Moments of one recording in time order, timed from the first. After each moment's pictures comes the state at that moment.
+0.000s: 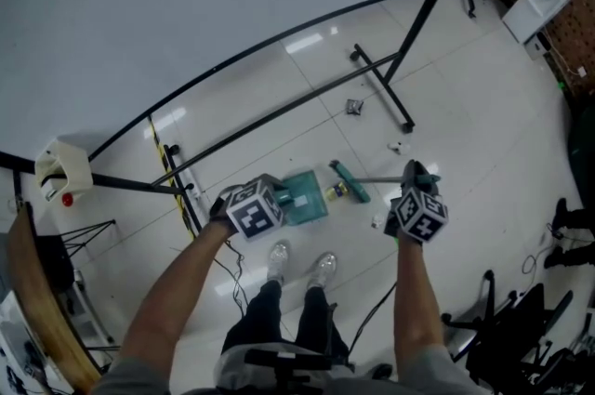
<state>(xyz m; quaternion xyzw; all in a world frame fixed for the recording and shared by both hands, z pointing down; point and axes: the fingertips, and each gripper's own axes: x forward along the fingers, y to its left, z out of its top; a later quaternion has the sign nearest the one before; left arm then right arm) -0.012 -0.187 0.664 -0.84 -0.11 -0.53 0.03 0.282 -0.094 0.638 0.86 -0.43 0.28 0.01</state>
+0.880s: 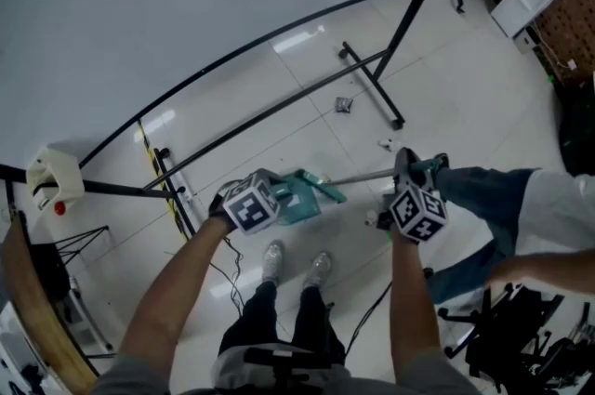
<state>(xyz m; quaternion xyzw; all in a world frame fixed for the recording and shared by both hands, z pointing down) 0.007 -0.197 0.678 -0.85 -0.10 -0.51 0.01 0.269 -0.115 0.585 0.85 -0.47 0.24 -0.06</state>
